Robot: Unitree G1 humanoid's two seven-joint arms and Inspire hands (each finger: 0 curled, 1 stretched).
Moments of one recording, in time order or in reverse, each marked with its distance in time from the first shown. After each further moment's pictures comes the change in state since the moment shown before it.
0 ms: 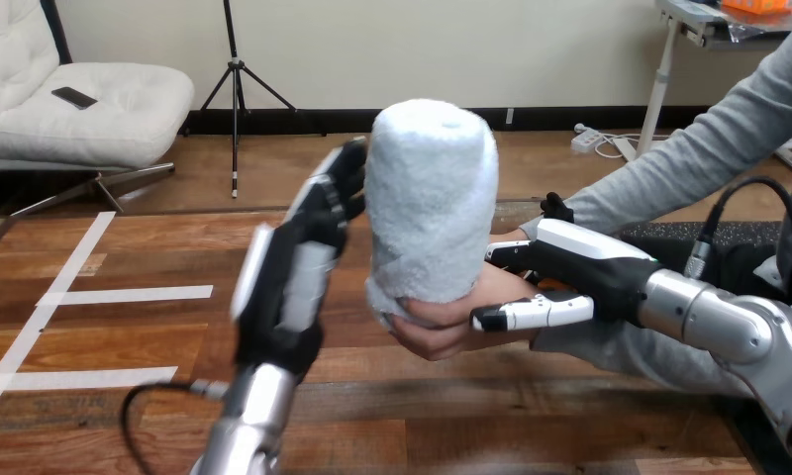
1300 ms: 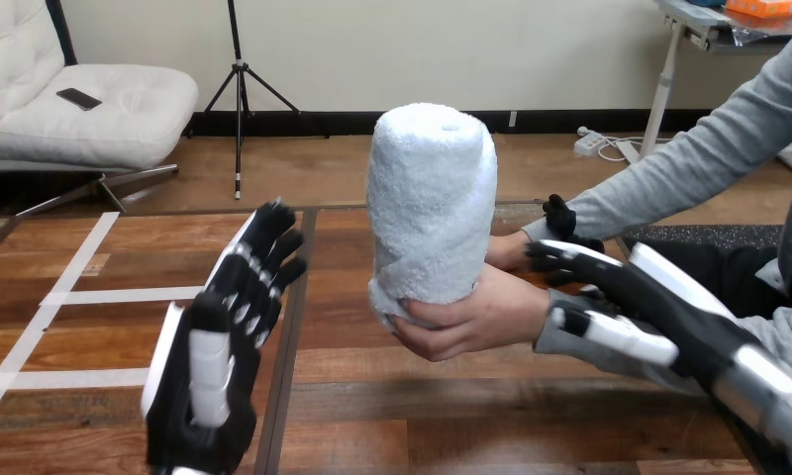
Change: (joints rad) left arm 0.381 0.076 -0.003 -0.428 -0.107 0.141 -0.076; right arm 0.479 -0.029 -0.260 -0.504 0.219 0.168 -0.039
